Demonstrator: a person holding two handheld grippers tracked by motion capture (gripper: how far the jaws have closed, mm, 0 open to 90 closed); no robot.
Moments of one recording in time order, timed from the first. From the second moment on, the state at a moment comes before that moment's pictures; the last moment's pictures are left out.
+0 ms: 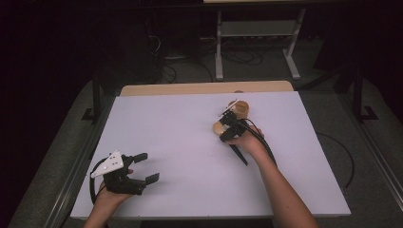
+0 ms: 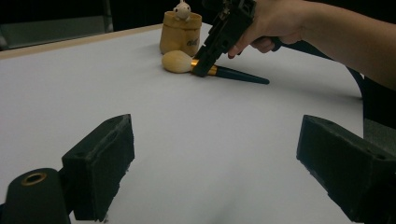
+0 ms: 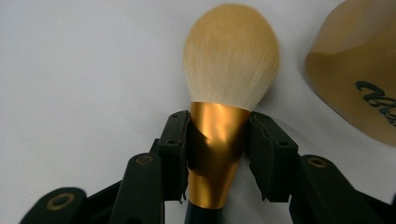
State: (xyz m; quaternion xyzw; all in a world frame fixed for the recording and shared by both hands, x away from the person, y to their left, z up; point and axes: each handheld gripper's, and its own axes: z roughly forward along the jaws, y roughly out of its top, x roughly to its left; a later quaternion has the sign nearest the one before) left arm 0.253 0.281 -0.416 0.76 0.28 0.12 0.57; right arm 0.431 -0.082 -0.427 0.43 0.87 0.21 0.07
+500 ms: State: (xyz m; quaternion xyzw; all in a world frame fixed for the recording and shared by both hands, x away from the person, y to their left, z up) left arm 0.253 0.281 -0.416 0.76 0.28 0.12 0.57; right arm 0.431 -0.084 -0.427 0.44 0.87 0.22 0.07
